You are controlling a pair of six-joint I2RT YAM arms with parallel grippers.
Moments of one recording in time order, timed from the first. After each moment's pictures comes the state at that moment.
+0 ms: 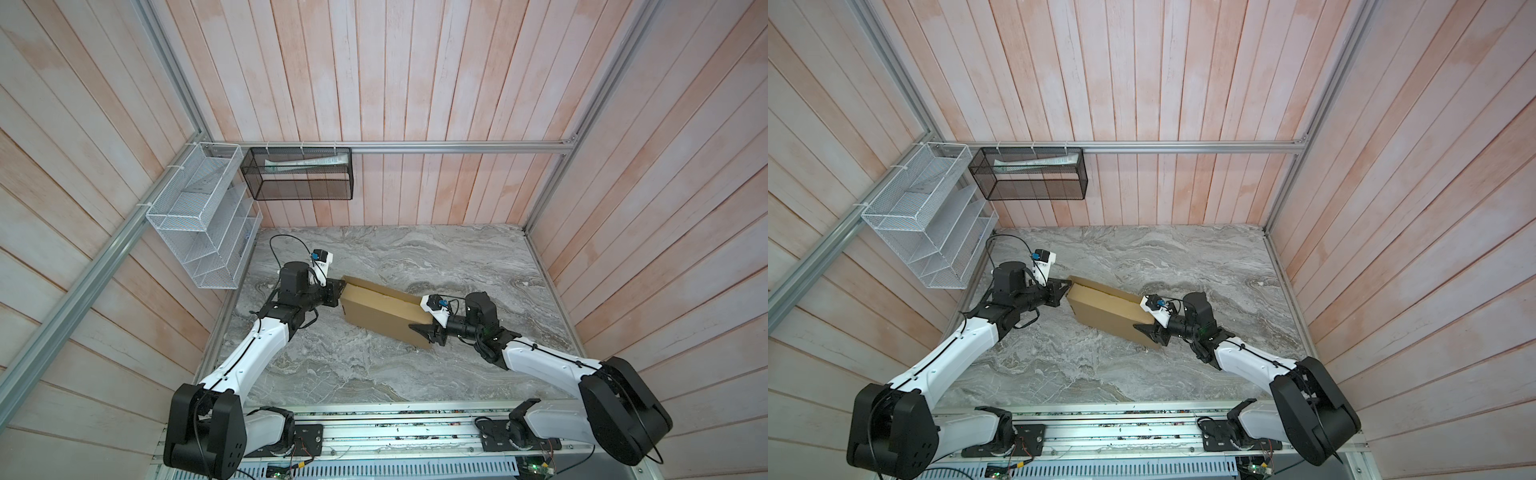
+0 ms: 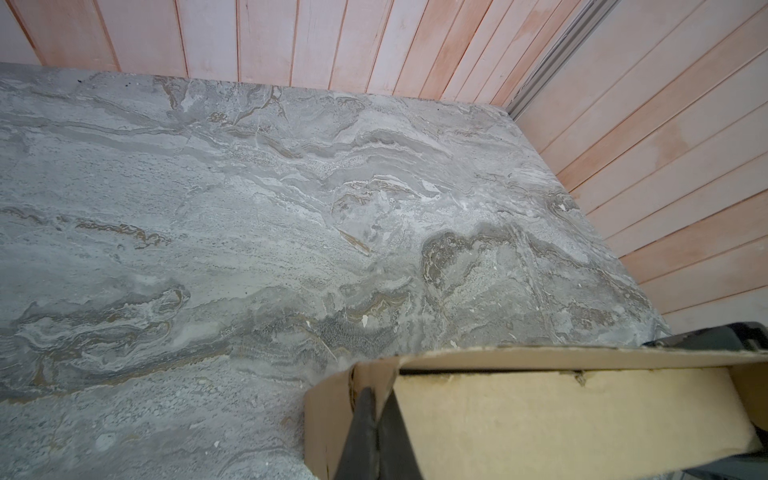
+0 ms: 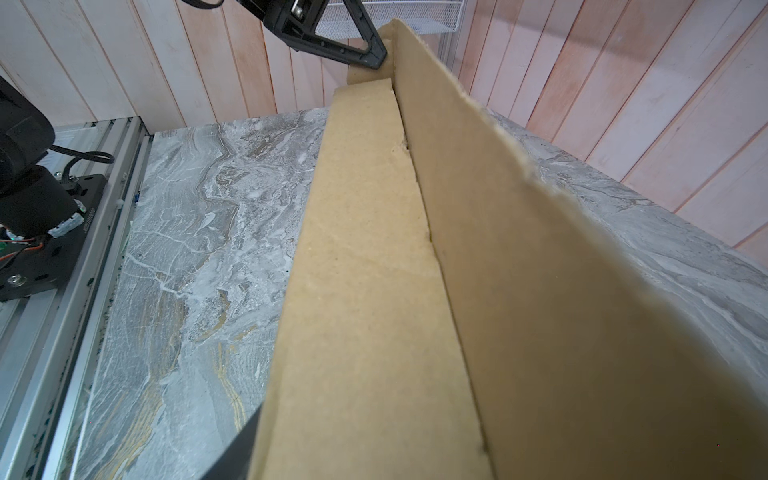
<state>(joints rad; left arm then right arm) -0.21 1.26 0.83 -0.12 0.43 -0.18 0.55 1.29 0.50 0.40 -0.63 -0.28</state>
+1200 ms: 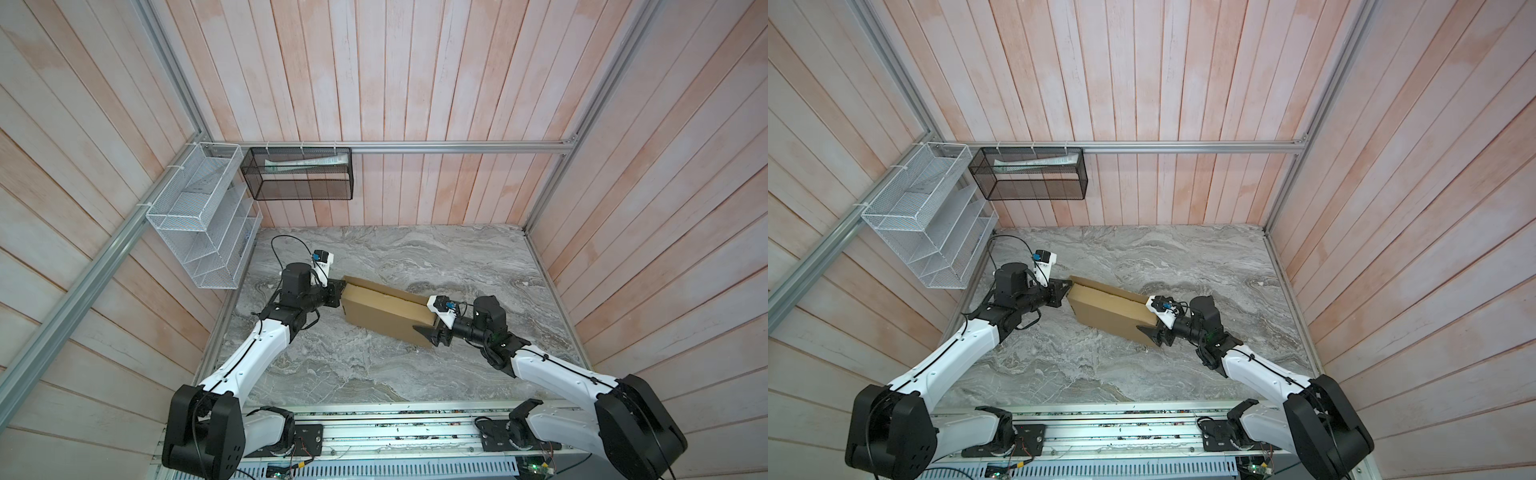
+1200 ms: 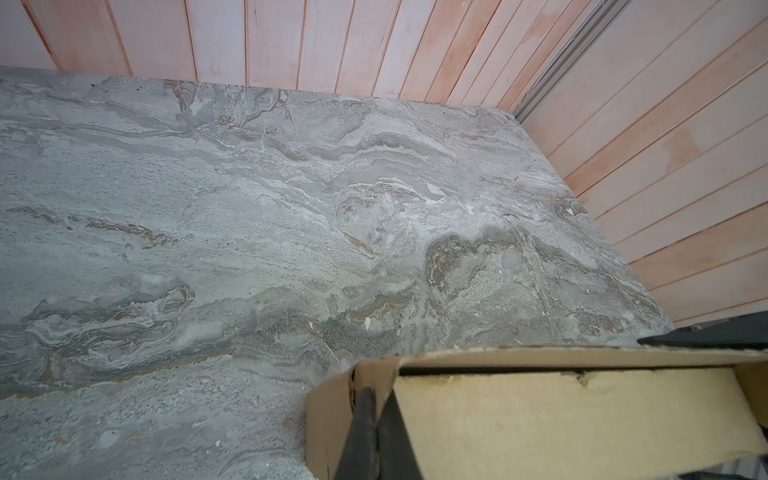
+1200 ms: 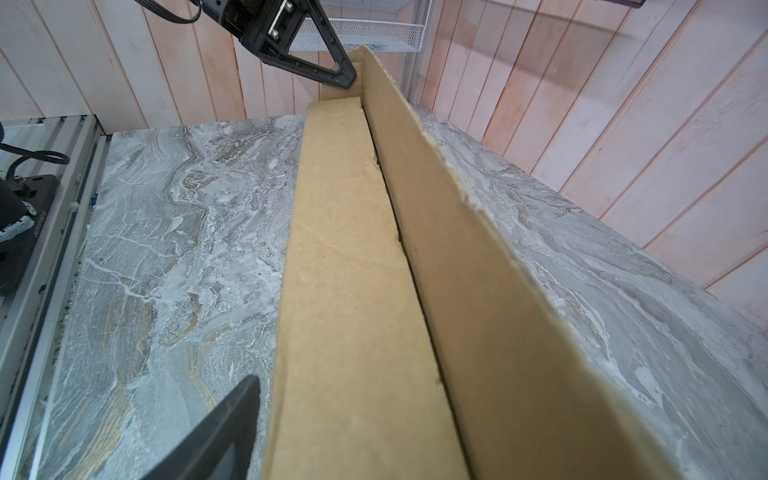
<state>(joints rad) -0.23 1.25 0.82 -0.10 0.38 -0.19 0.54 1.16 0.45 0.39 -0.54 -0.29</state>
